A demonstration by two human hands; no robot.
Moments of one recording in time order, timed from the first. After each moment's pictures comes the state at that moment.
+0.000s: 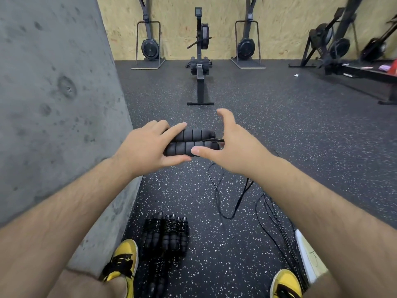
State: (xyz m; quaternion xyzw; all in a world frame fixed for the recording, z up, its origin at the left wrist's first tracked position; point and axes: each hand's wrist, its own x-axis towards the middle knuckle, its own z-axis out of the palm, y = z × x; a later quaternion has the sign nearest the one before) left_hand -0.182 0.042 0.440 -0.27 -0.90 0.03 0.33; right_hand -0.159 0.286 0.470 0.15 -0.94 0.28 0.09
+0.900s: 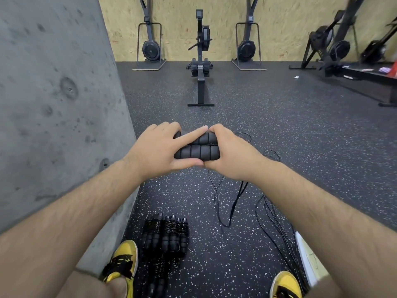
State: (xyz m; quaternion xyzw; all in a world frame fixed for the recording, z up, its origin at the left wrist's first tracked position) left_hand -0.182 0.059 0.442 -0.32 -0.89 0.03 0.33; right_hand -0.159 0.284 0.464 0.21 -0.94 0.24 0.06
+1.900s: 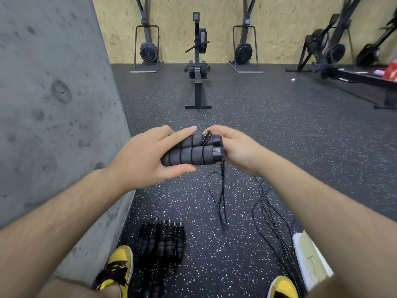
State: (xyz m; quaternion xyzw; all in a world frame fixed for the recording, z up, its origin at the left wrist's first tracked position) left_hand -0.154 0.059 0.461 -0.34 -0.90 -0.09 0.28; right_hand -0.195 0.303 0.458 0.23 -0.76 0.60 -0.10
